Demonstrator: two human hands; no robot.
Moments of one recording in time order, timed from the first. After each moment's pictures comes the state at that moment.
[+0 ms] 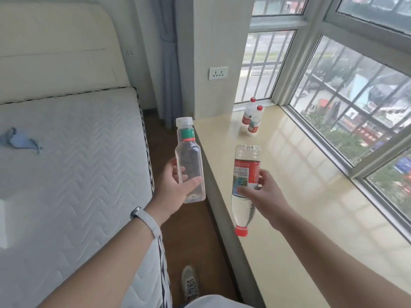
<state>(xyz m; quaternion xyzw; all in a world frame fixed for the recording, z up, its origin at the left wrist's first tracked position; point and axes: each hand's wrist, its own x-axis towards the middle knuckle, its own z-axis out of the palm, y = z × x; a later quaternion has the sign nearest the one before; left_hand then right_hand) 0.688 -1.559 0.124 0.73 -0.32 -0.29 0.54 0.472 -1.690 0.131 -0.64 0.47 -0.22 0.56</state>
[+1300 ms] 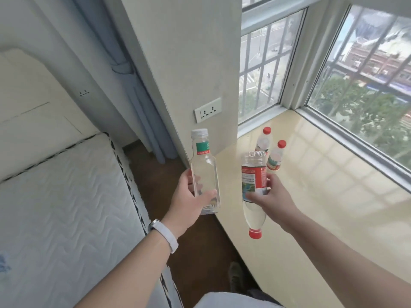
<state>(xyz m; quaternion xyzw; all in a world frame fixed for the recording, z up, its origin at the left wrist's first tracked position) 0.933 -1.956 0.097 0.71 -0.38 -0.39 0.45 0.709 -2.048 0.076 -0.57 0.54 -0.23 0.57</state>
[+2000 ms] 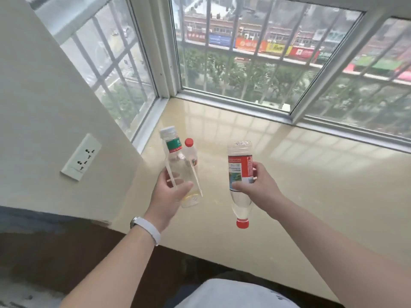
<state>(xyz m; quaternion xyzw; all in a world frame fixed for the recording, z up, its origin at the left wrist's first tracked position) 0.883 -2.149 0.043 0.53 -0.49 -0.62 0.31 0.638 -2.071 0.068 -0.32 0.76 -0.35 0.46</state>
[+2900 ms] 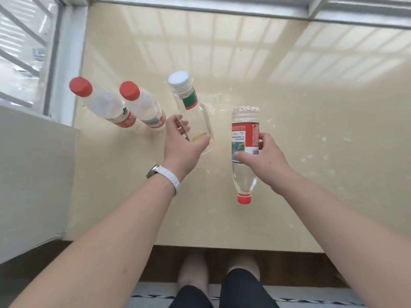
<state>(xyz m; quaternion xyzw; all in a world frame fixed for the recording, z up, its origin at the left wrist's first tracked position) 0.750 -2.226 -0.168 0.55 -0.59 -0.56 0.20 0.592 -2.092 -0.138 -0.15 0.82 -0.31 0.46</state>
